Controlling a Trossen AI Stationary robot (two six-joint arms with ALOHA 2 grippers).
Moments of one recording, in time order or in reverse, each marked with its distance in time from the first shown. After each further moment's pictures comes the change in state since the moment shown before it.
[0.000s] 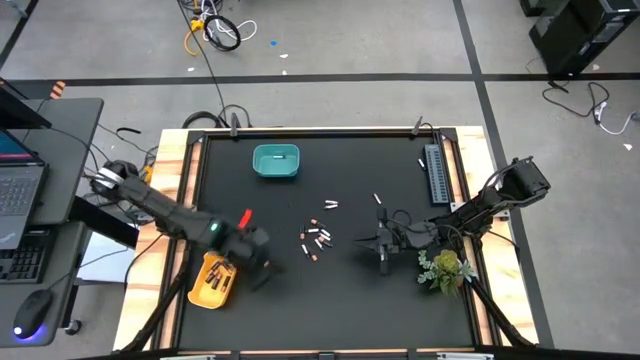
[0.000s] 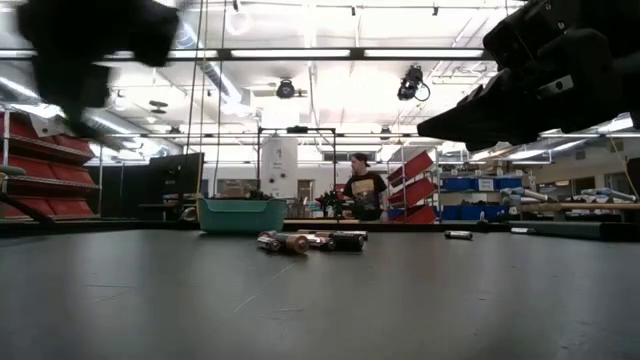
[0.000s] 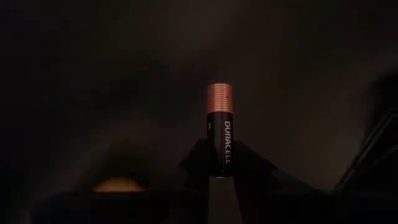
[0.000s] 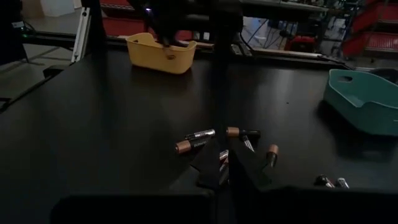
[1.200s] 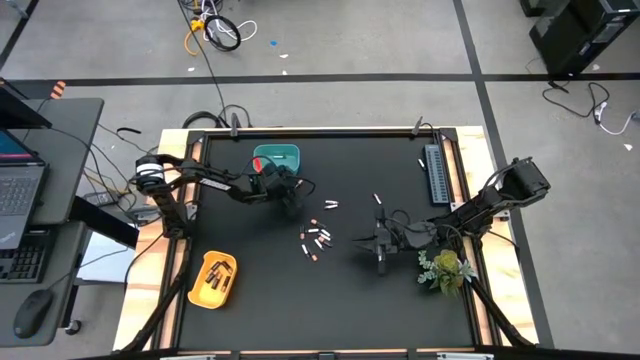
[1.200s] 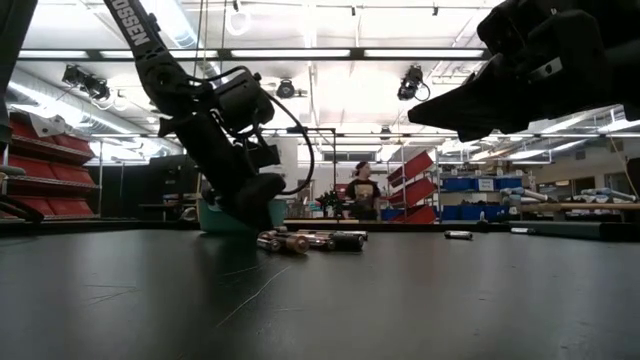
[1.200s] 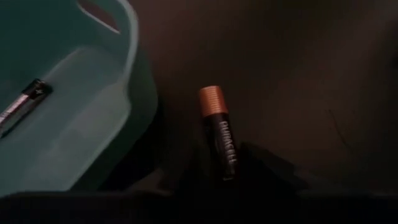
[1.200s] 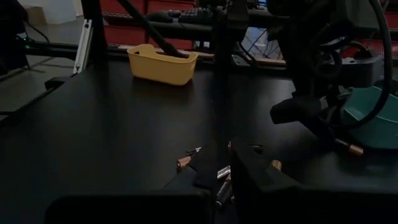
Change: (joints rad) left arm 0.725 0.361 -0.261 0.944 -0.335 0.856; right arm 0.000 0.000 0.038 -0.006 0.000 -0.012
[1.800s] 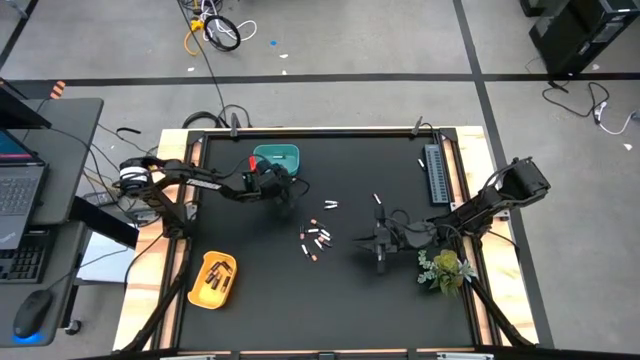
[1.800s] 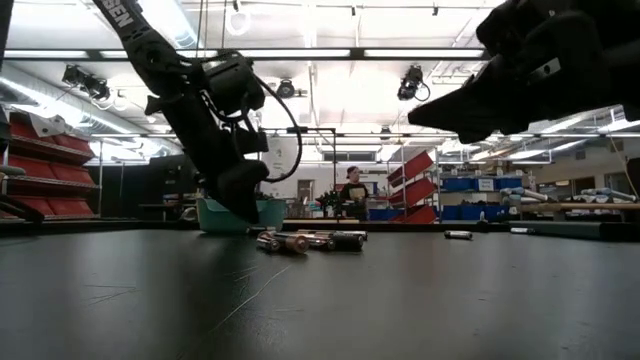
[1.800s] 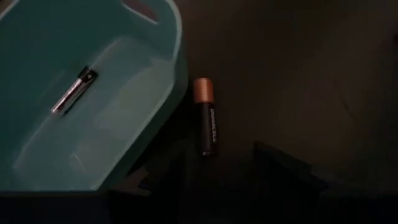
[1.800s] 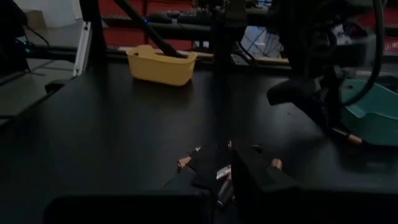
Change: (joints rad) left arm -0.014 -0.139 -0.004 -0.174 -0.040 0.026; right arm -0.006 0.000 0.000 -0.003 0.001 0.020
